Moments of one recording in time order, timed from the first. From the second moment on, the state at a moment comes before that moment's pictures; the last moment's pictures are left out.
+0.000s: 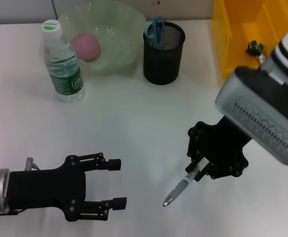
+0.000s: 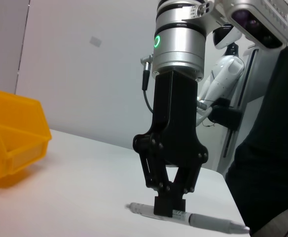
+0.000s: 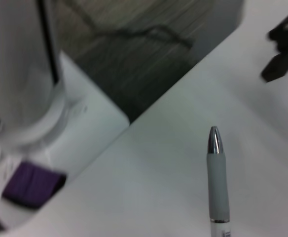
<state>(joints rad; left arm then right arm) -0.42 -2.04 0.74 0.39 2.03 1.82 -0.97 0.74 2.09 -1.50 -1.30 -2.34 -1.82 1.29</state>
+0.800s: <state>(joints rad) -0.38 -2.03 0.63 0.39 2.03 1.88 -0.94 0.69 2.08 -1.02 -1.01 -2.21 -1.86 1.33</state>
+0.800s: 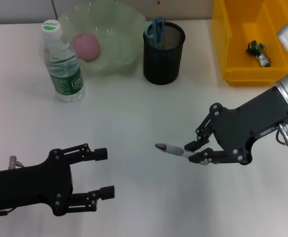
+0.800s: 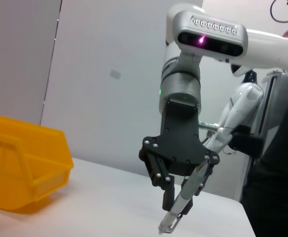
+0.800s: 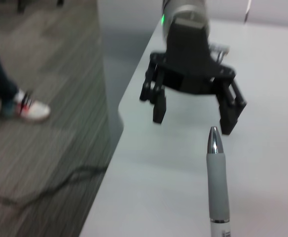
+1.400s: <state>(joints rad) -0.37 -2.04 0.60 0.39 2.03 1.87 -0.93 0.58 2.08 -0.93 -0.90 -2.02 -1.82 1.29</state>
